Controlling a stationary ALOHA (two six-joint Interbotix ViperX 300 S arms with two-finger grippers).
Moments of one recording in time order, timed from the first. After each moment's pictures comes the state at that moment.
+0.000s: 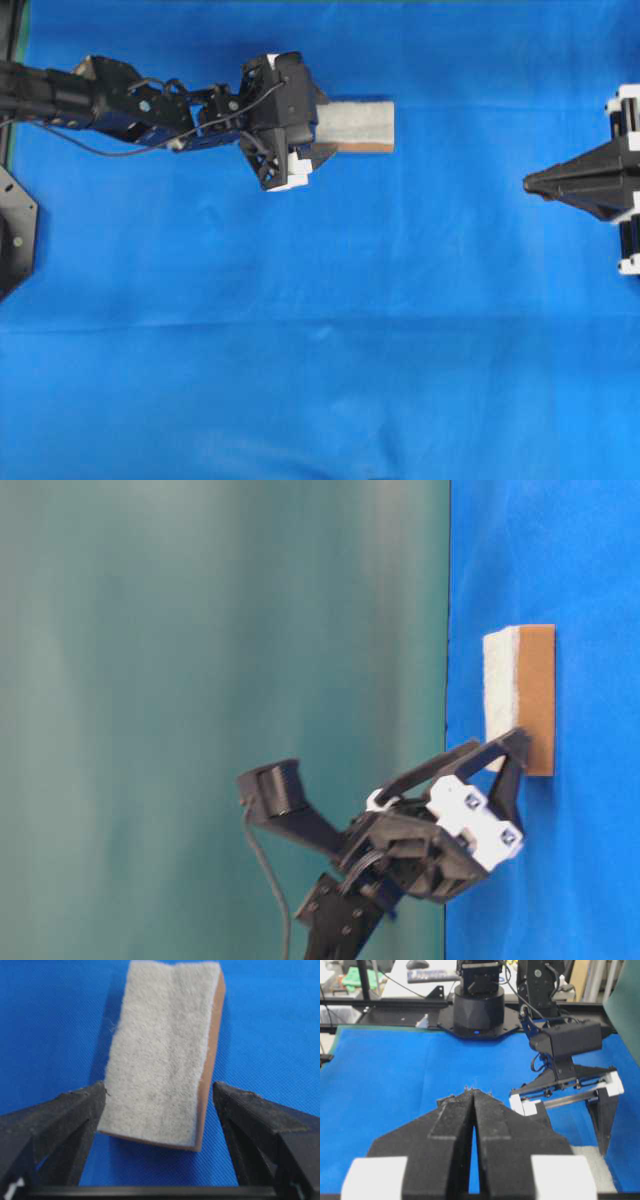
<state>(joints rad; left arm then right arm) 0.30 0.27 0.64 -0.03 -0.34 0.28 -0.01 -0.91 1.17 0.00 -0.23 0.00</state>
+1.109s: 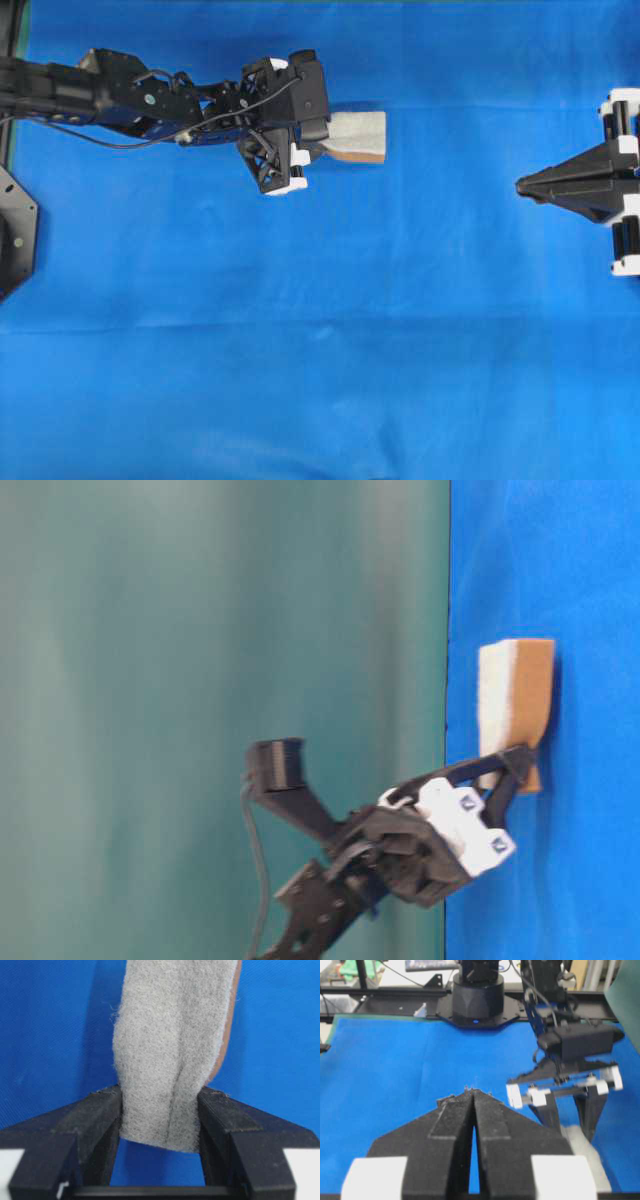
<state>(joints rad) 0.29 0.22 0.59 -0.03 -0.09 0.22 -0.01 -0.88 1.17 0.00 -0.23 0.00</state>
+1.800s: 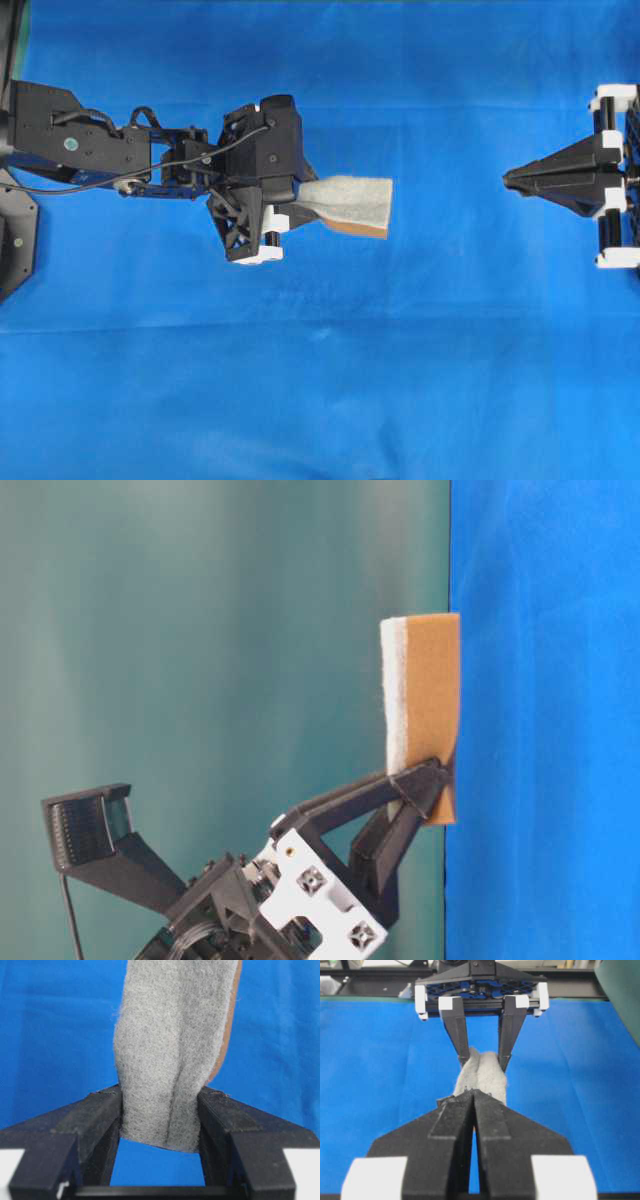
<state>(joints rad) 0.07 -0.06 0.63 -0.03 0.06 0.06 -0.04 -0.83 1.16 0.00 -0.22 0.00</state>
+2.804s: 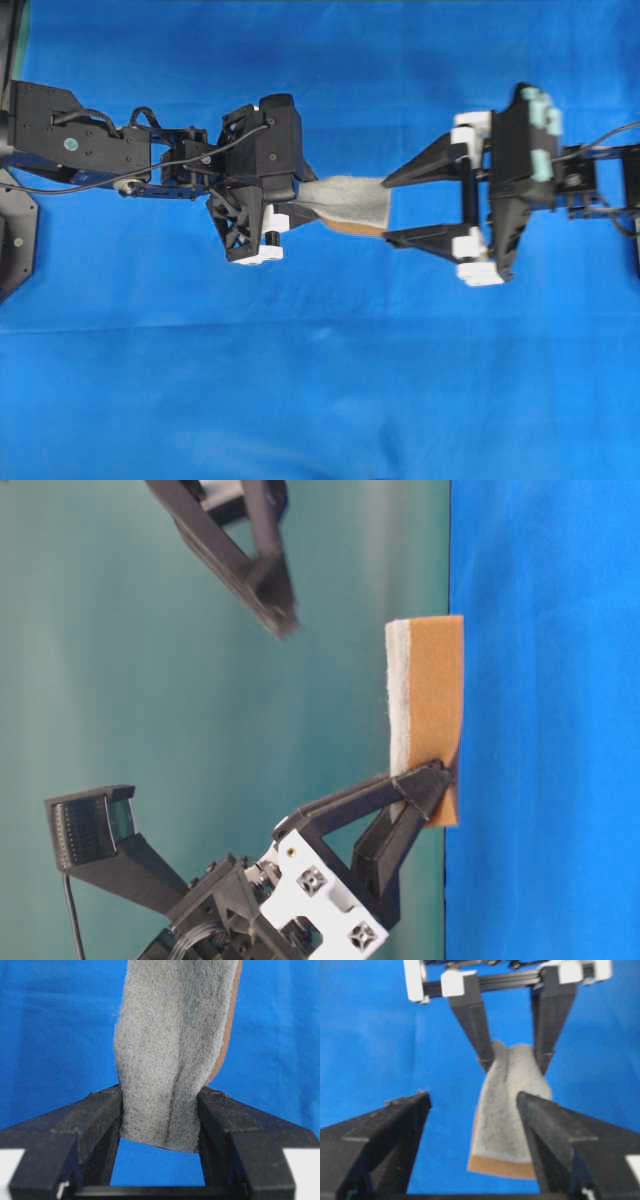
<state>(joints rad) 0.07 -0.06 0.63 -0.03 0.06 0.06 0.00 -0.30 0.84 0.00 -0.20 0.11</state>
